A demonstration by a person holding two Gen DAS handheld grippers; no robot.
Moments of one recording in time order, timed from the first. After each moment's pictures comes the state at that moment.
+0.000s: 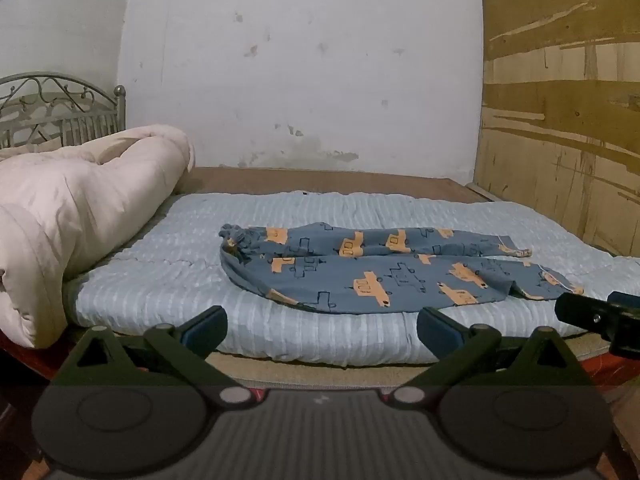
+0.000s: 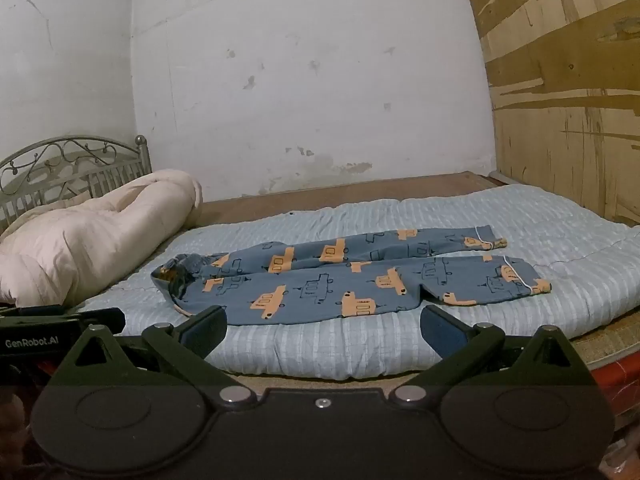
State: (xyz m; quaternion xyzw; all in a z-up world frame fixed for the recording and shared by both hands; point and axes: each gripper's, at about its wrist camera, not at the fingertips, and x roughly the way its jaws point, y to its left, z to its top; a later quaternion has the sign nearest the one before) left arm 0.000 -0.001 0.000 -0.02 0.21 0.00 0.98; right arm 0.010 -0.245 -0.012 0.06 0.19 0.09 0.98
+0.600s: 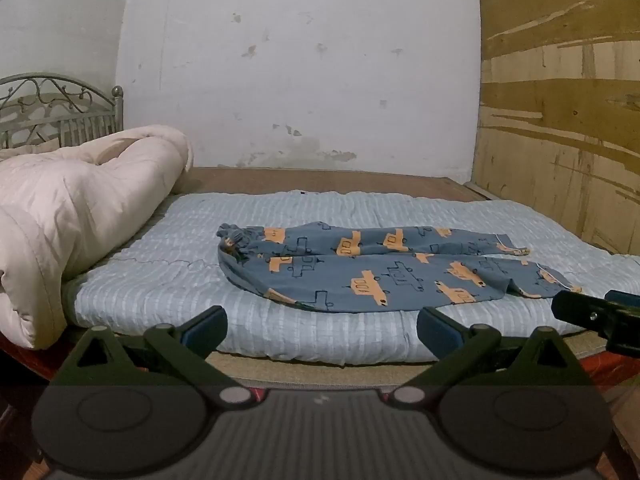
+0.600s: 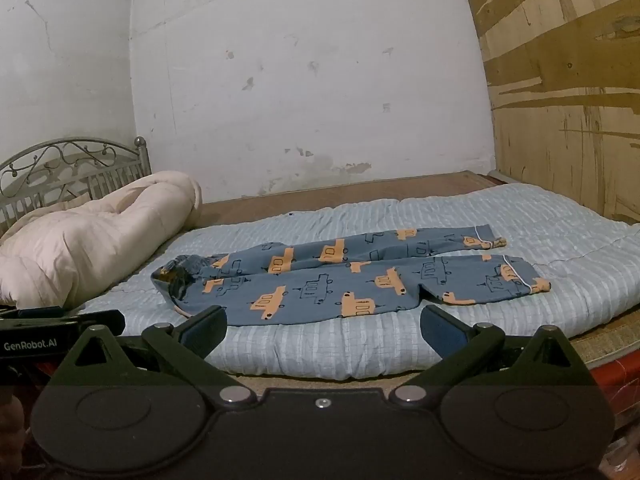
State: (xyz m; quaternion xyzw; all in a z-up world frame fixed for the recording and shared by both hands) left arm 0.000 -0.001 0.000 -0.02 0.21 0.00 0.98; right arm 0.010 -0.246 -0.013 0.07 0.19 0.09 0.98
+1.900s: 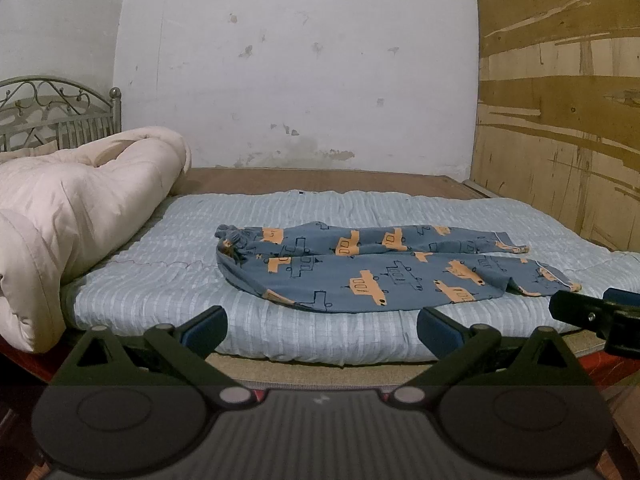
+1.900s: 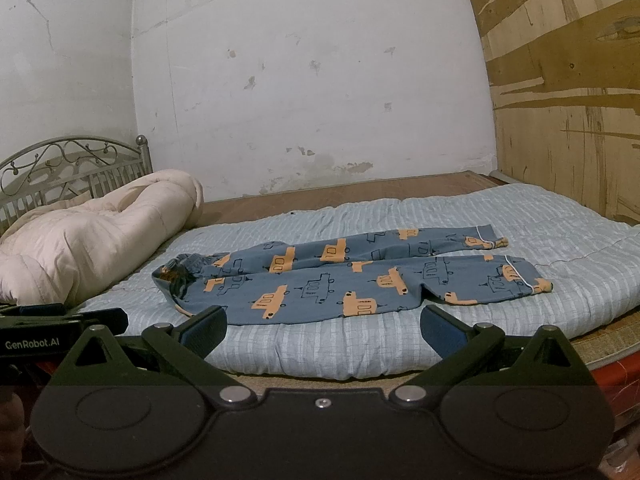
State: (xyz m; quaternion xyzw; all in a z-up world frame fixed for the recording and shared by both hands) left arm -0.001 -0.003 0.002 -0.01 0.22 0.00 0.98; right arm 0.010 -0.245 -0.013 0.07 0.19 0.09 0.98
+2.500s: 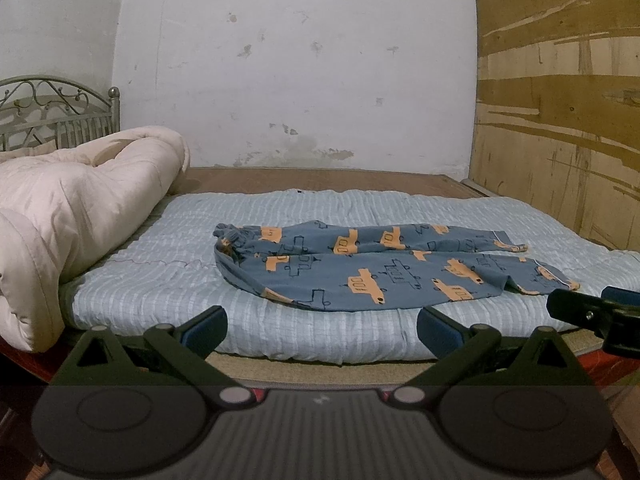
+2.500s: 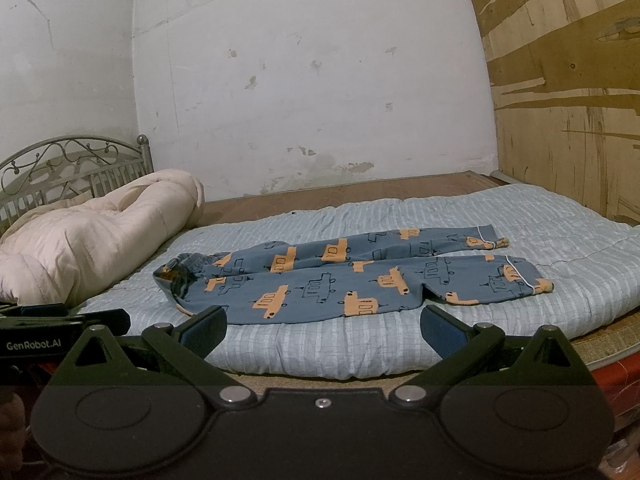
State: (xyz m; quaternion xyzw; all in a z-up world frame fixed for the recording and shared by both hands) left arm -0.002 -0.004 0.001 -0.01 0.22 0.00 0.98; right arm 0.010 -0.245 -0.013 0.07 0.19 0.09 0.98
